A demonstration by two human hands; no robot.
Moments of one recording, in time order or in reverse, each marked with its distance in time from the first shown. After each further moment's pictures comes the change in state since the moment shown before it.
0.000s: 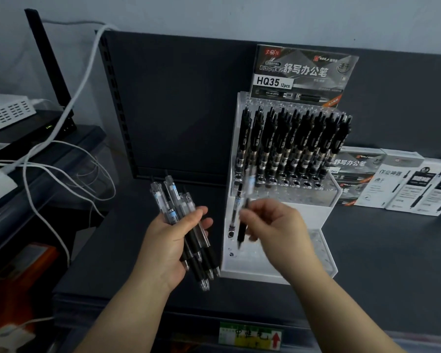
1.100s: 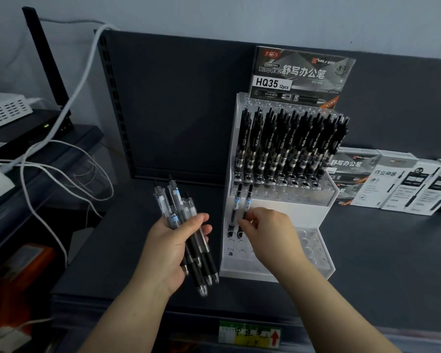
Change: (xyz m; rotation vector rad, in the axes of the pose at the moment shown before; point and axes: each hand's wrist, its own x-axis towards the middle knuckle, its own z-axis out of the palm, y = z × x) left_hand -0.002 -0.005 -0.004 0.057 0.005 -0.022; right_hand 0.018 0.026 0.008 -0.712 0.046 -0.092
